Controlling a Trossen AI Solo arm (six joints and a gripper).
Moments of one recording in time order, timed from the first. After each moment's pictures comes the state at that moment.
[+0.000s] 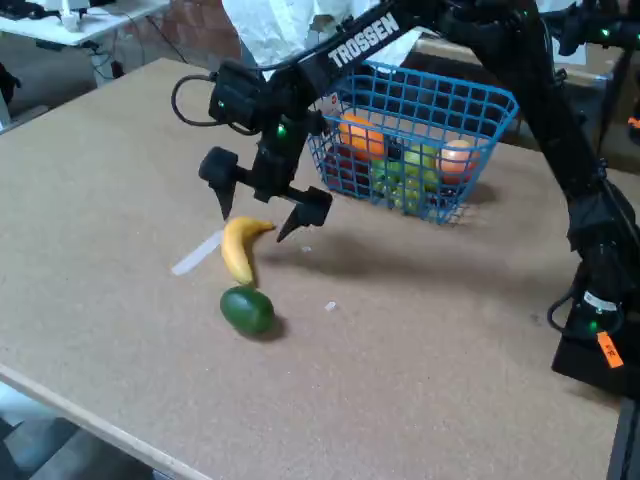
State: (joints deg) arm 5.2 124.2 88.7 -31.4 -5.7 77.9
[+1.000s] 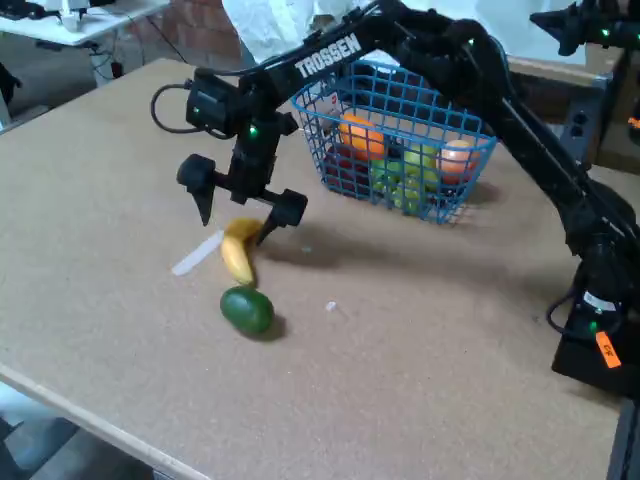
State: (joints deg) arm 3.9 137.5 108.0 -41.4 -9.4 75.9
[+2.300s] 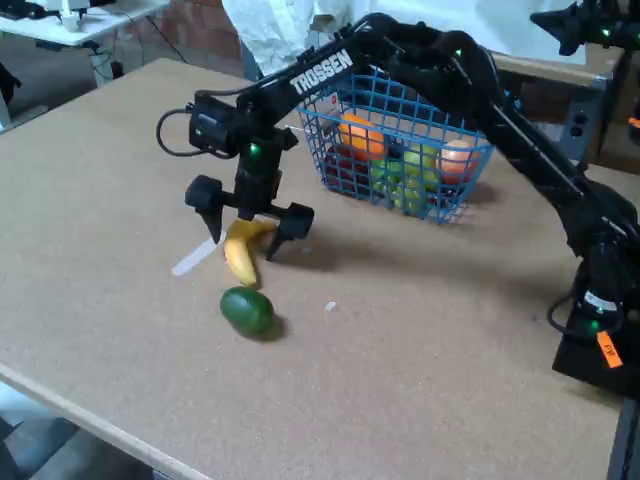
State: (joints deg) arm 4.4 141.8 108.3 -42.5 -8.2 76.0
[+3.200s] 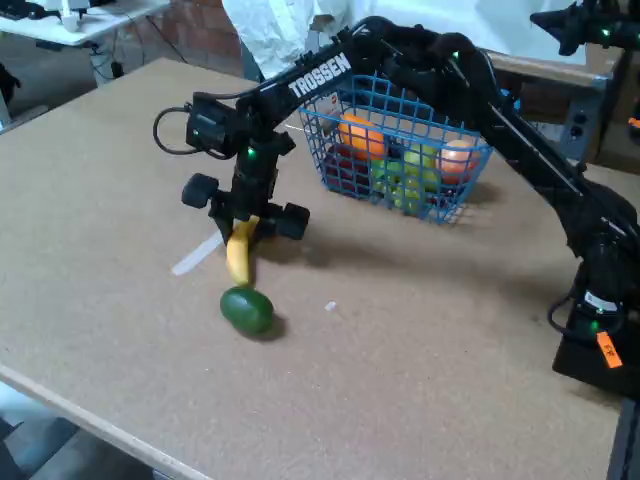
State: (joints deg) arm 4.1 141.6 108.2 -38.4 -5.5 74.7
